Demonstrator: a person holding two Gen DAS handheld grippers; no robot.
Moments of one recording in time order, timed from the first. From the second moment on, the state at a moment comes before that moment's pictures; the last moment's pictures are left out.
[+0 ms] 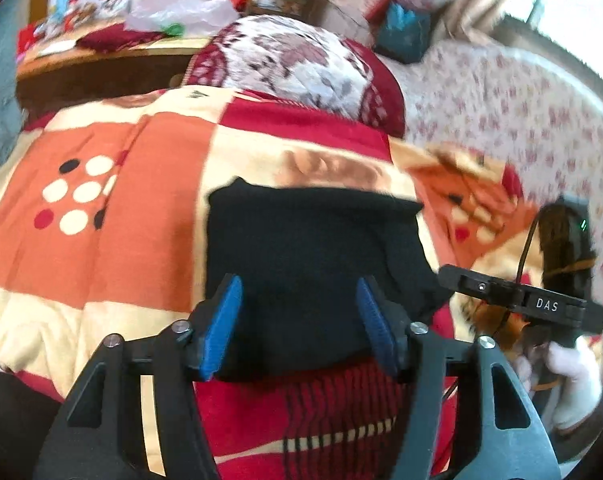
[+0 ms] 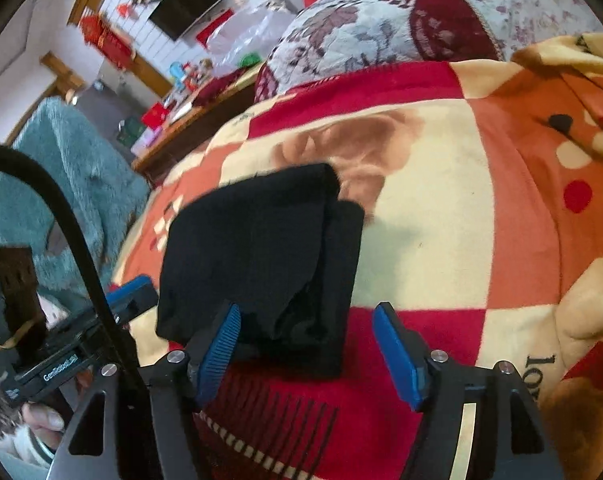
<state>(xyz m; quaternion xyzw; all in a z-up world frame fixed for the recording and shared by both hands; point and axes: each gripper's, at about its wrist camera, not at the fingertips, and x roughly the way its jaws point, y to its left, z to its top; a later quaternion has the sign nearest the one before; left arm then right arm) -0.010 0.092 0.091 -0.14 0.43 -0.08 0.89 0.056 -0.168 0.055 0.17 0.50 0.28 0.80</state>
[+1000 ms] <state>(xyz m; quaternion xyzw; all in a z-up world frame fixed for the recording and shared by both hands) 0.024 0.107 0.026 -0.20 0.46 -0.11 0.86 0.076 -0.152 0.006 0.25 0.49 0.36 0.75</state>
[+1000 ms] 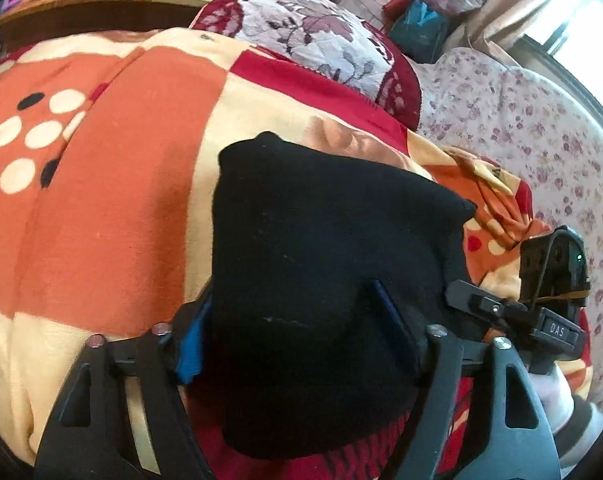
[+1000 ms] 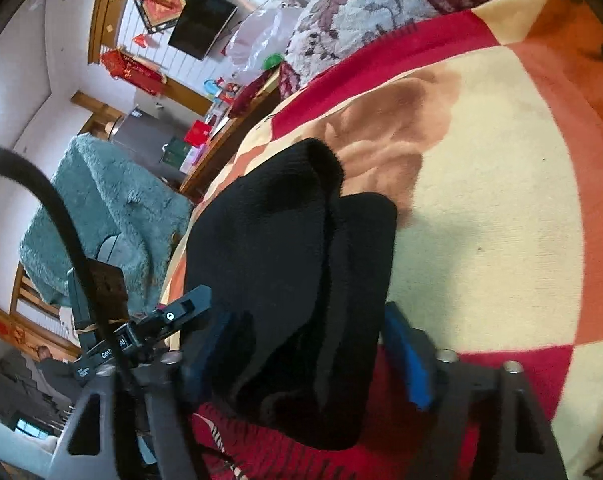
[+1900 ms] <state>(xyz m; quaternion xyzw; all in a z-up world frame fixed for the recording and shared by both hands) 0.089 0.077 0.148 -0.14 0.36 -0.14 0.91 0.120 -0.161 0.111 0.23 0.39 0.36 0.82</state>
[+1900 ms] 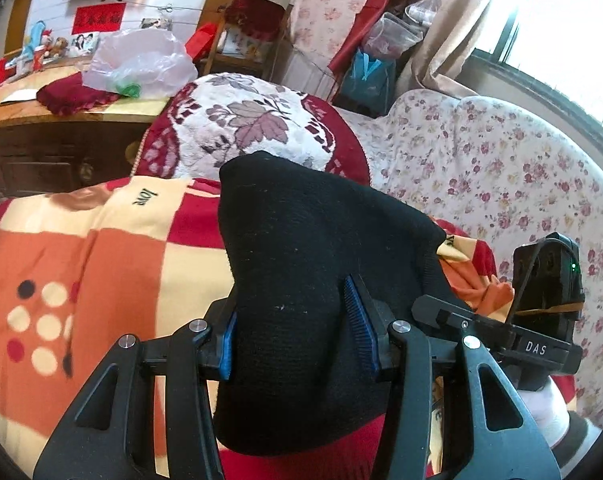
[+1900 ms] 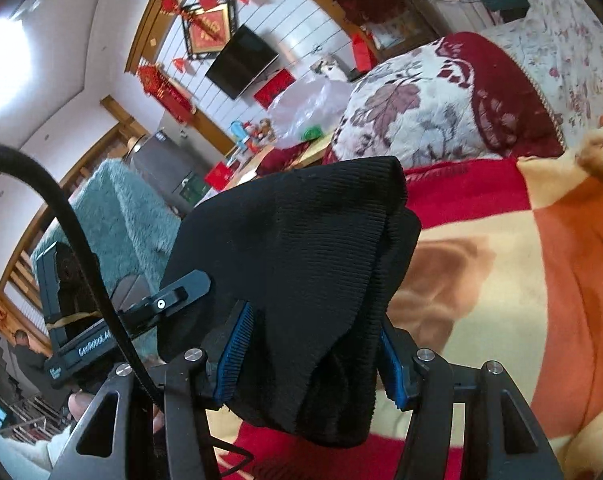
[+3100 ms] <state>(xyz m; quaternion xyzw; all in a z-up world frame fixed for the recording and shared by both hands) 0.067 0.051 0.105 -0.08 0.42 -0.02 0.90 0.115 -0.162 0.104 0.15 0.41 0.24 0.87</state>
